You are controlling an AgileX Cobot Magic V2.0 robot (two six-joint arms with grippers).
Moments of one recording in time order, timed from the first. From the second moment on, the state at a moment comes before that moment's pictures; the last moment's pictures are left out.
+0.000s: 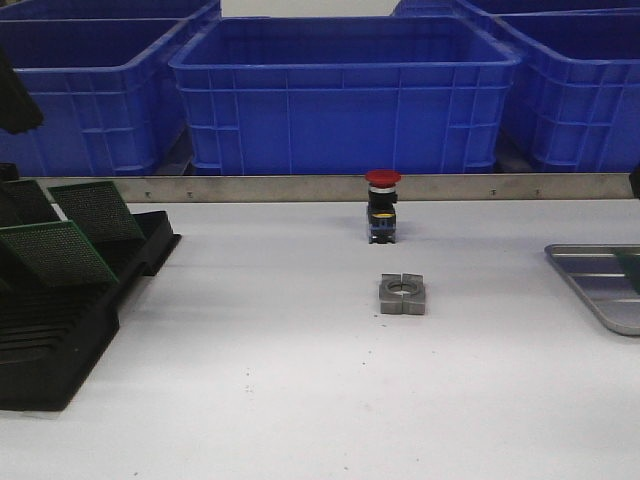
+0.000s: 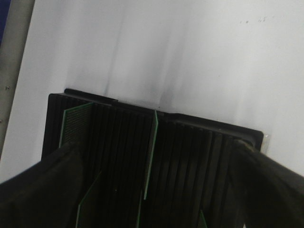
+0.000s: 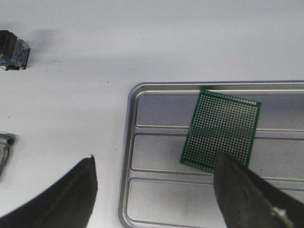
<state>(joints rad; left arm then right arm) -0.16 1.34 -0.94 -0.50 0.72 1.56 -0.17 1.44 -0.73 1.02 0.29 -0.97</state>
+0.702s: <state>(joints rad) -0.16 1.59 -0.94 -0.48 0.53 1.56 -0.17 1.44 -0.73 1.02 0.33 -0.97</state>
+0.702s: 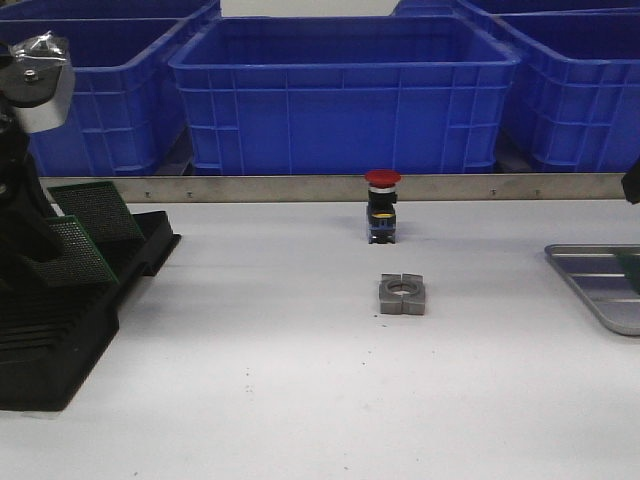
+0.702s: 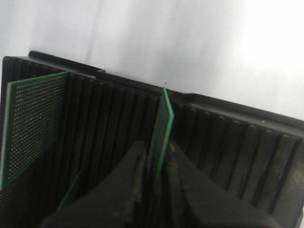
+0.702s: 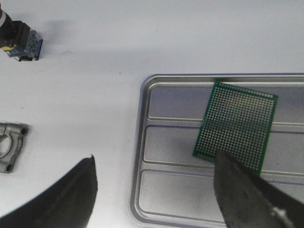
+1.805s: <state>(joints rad) -0.36 1.43 -1.01 -1.06 1.00 1.56 0.15 1.26 -0.84 1.00 0.98 -1.56</state>
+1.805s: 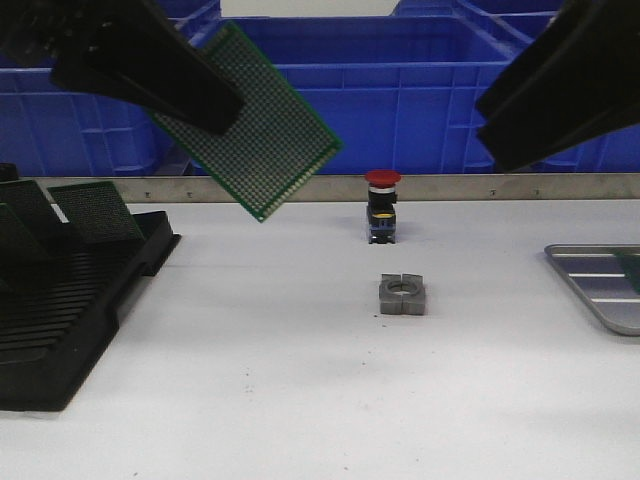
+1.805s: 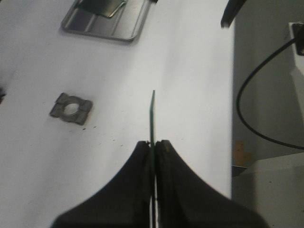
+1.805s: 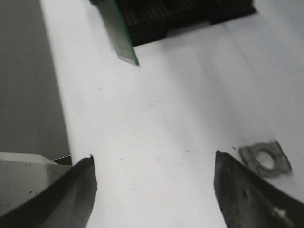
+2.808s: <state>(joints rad) -0.45 1.43 -1.01 -1.14 1.07 1.56 0.36 1.26 -0.84 1.15 0.93 -1.59</state>
